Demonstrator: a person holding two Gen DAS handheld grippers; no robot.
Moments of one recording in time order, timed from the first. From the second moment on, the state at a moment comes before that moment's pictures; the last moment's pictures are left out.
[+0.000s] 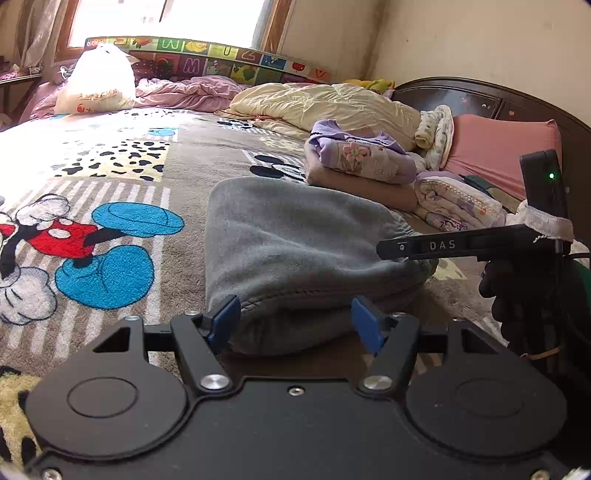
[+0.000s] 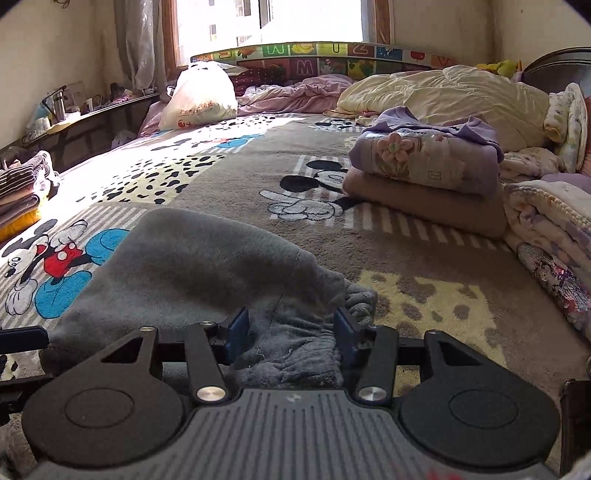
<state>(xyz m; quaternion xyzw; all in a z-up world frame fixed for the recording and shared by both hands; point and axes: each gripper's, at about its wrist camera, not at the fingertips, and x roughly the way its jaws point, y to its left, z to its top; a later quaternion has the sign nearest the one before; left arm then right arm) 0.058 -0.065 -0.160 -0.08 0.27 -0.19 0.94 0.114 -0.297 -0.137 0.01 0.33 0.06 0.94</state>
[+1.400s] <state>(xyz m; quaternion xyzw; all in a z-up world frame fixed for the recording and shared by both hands) 0.133 -0.026 -0.193 -0.36 0.37 -0.16 0.84 0.114 -0.335 -0.163 0.15 0.37 0.03 0.92</state>
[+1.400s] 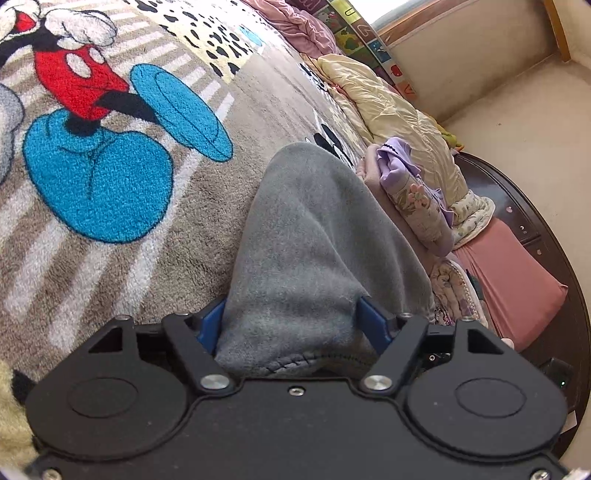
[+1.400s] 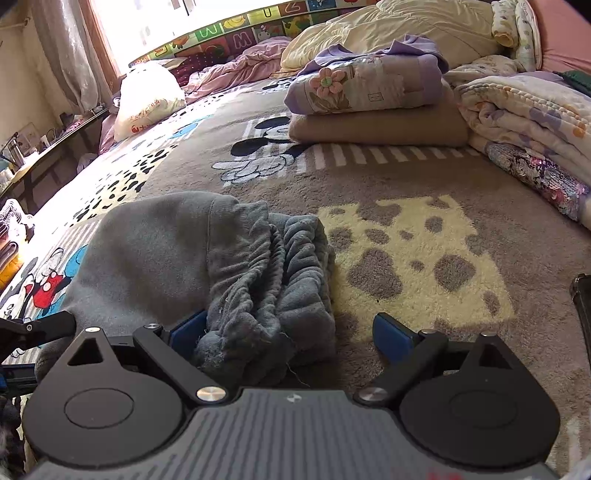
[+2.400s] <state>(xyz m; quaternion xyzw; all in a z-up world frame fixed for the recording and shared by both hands) 0.089 0.028 -0.179 -0.42 0.38 -0.17 0.81 0.042 -0.331 -0.160 0.32 0.32 0.08 0.89</state>
